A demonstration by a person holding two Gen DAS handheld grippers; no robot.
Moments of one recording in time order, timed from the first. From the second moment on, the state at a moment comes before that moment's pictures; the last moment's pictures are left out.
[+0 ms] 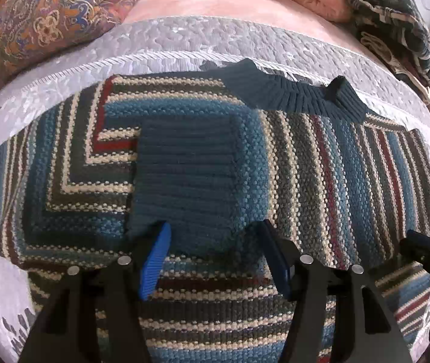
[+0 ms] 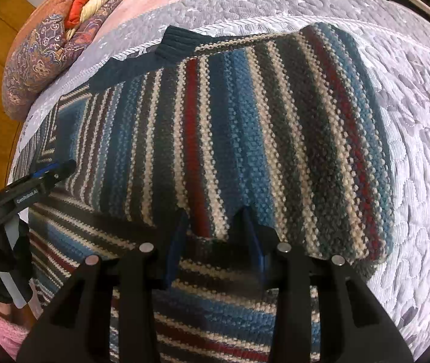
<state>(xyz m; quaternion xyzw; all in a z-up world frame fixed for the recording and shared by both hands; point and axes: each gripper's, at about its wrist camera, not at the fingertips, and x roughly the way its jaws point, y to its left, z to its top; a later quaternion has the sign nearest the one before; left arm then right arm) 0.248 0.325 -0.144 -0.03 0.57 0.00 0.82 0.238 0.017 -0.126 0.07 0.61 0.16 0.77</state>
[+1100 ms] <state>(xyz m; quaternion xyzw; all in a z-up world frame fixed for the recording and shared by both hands) 0.105 0.701 -0.125 -0.29 0.51 0.19 0.79 0.173 0.045 -0.097 0.07 0.60 0.17 0.78</state>
